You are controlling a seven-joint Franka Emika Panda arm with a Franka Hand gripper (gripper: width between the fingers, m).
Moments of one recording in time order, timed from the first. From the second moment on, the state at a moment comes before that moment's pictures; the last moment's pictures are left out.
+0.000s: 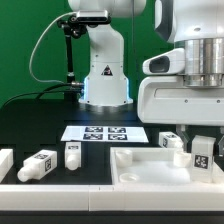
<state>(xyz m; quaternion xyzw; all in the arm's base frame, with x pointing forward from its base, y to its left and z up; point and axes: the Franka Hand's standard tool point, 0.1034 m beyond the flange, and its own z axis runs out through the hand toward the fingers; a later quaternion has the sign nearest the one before) 0.642 0.110 0.072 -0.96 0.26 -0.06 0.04</state>
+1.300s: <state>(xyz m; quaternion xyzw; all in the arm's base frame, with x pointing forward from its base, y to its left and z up) 0.644 0.123 0.073 -0.86 0.50 -0.01 0.08</state>
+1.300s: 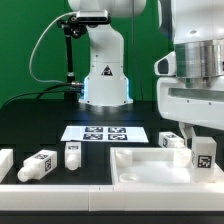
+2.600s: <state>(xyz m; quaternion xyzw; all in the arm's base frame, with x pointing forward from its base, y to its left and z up) 0.640 0.110 0.070 -0.98 0.18 -0.04 0.03</state>
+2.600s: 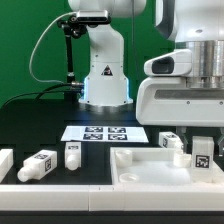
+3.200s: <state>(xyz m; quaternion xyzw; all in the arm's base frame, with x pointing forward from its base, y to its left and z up) 0.640 0.112 0.070 -0.72 0.70 0.00 0.06</state>
